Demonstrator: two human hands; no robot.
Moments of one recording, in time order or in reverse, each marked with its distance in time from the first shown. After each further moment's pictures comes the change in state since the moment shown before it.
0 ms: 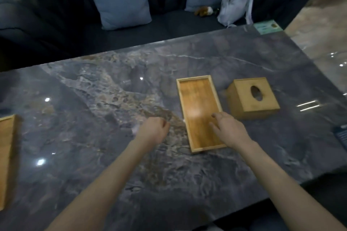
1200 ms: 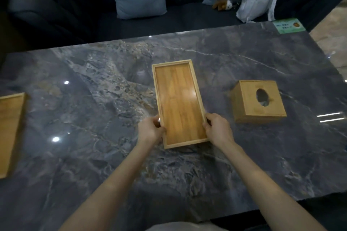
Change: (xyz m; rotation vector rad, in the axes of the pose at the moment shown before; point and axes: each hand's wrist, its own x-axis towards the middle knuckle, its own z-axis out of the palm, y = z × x) left_hand -0.010 0.014 0.034 -0.558 0.253 -0.373; right_hand 0.018 -0.005 0.022 0.293 0.031 0.032
